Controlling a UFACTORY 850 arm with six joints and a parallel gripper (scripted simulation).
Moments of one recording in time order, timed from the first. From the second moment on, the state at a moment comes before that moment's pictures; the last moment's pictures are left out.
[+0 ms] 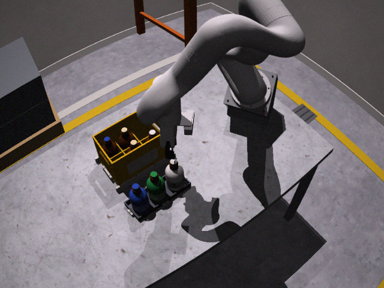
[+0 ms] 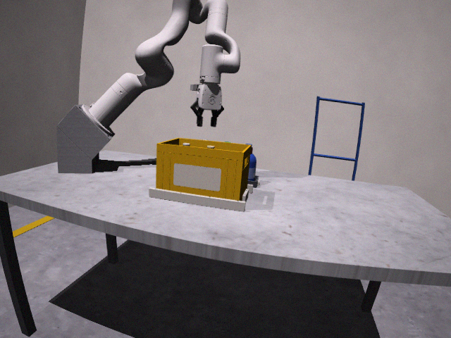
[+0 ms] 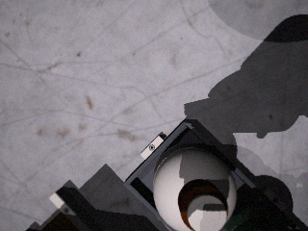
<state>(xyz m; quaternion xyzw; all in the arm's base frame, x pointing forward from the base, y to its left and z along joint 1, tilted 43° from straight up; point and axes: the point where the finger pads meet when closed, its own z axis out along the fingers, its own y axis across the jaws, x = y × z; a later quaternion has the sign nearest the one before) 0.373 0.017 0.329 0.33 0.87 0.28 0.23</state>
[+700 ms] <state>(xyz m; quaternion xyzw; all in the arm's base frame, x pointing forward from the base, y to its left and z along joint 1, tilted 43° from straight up) 0.388 0.025 0.310 0.33 0.87 0.28 0.23</state>
